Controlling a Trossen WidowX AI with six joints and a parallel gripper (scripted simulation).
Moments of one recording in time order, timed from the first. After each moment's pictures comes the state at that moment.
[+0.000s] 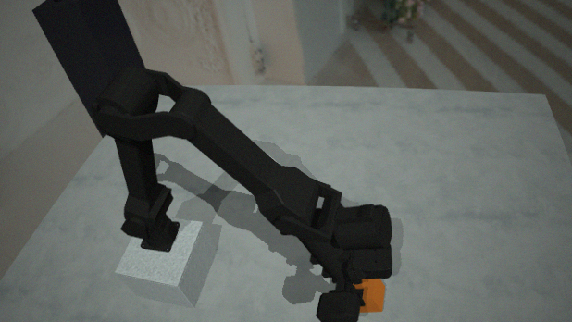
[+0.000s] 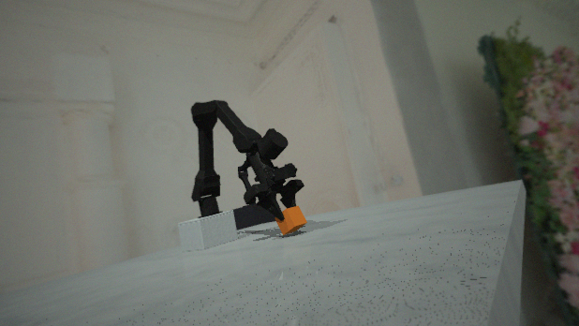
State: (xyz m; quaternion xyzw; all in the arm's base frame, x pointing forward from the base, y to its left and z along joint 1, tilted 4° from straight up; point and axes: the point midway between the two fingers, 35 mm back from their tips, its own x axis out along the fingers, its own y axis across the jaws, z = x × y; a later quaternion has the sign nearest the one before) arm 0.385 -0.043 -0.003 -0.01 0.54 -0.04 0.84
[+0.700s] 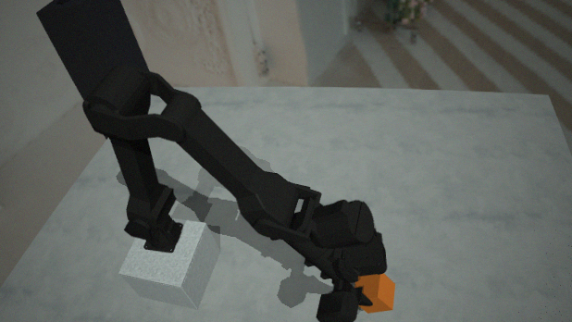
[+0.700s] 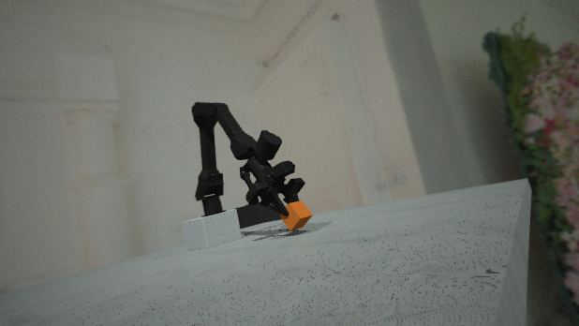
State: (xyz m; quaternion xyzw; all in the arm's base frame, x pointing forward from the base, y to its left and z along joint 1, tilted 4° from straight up) arm 0.387 -0.044 0.001 -0.02 0.46 -0.04 0.89
